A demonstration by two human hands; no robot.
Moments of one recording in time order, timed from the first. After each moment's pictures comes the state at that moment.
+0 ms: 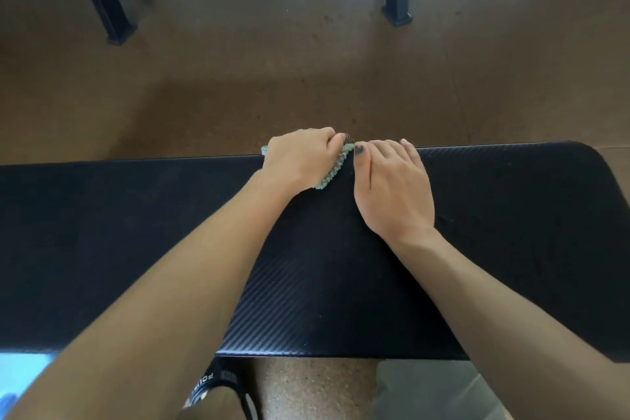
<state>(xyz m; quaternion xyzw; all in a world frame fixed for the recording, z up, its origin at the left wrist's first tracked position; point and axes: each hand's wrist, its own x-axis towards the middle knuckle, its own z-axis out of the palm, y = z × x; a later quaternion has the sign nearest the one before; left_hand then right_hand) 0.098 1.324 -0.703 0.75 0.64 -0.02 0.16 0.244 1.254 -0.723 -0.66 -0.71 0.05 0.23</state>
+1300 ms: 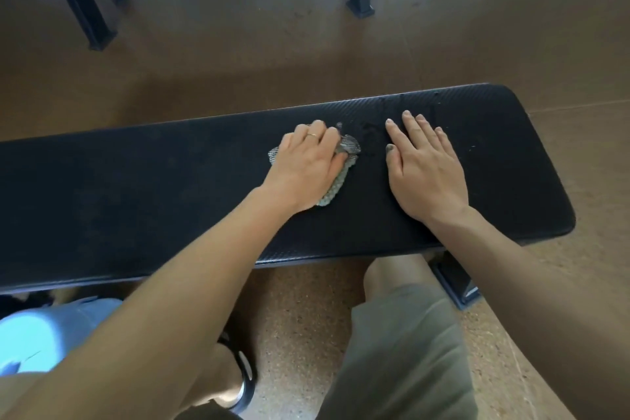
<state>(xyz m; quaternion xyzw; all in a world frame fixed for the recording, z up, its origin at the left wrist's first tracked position) 0.130 1.202 -0.709 0.86 0.51 0.06 0.02 0.338 1.158 -0.711 -0.72 -0.69 0.08 0.10</state>
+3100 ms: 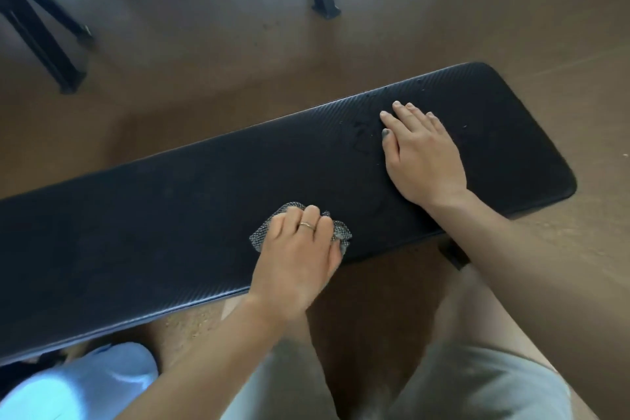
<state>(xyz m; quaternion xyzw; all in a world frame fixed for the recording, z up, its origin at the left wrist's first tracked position) 0.088 1.098 -0.720 0.89 0.44 0.11 -0.10 0.331 1.165 -0.718 -0.74 -0.65 0.05 0.16</state>
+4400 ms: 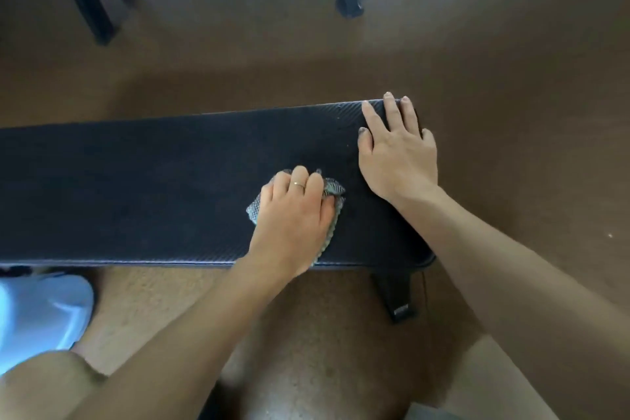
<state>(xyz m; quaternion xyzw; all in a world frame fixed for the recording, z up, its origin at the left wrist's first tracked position) 0.306 1.117 -0.714 0.78 0.61 0.06 -0.06 0.482 1.205 -0.713 -0.70 -0.69 0.13 0.11</state>
